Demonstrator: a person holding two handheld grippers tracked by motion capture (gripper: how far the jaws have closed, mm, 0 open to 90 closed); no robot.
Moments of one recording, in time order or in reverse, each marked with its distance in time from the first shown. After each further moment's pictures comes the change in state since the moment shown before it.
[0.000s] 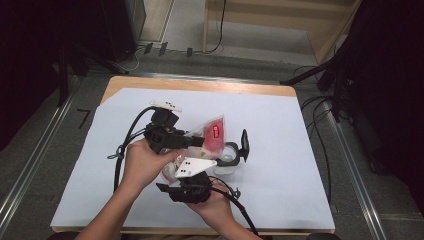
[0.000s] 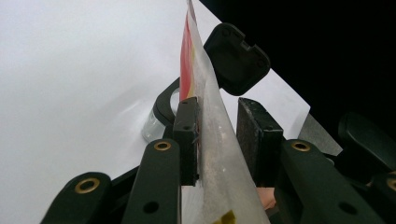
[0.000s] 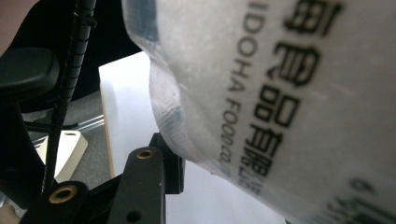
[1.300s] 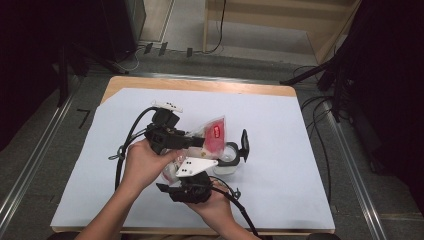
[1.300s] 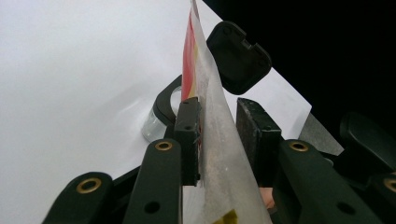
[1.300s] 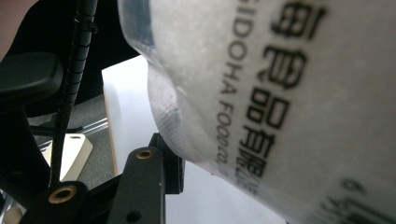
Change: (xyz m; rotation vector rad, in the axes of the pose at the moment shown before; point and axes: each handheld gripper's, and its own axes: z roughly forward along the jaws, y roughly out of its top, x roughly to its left) left arm -0.001 0.000 0.001 0.010 0.009 -0.010; right arm 0.000 -0.001 -0.001 -0.004 0.012 0.026
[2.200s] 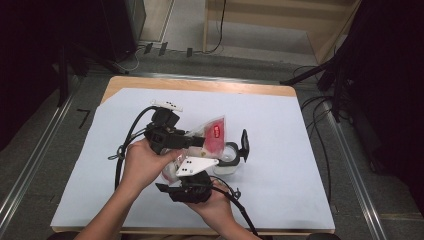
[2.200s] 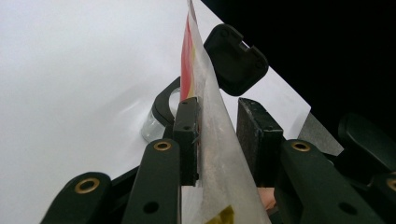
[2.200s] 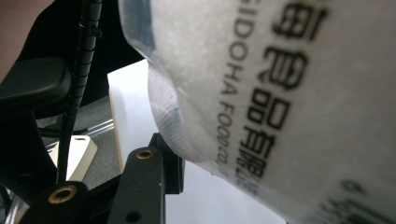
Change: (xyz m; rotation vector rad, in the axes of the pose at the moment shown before) left arm -0.004 0.003 -0.003 0.007 0.010 0.004; right arm 0.001 0.004 -0.003 -0.005 0.018 0.008
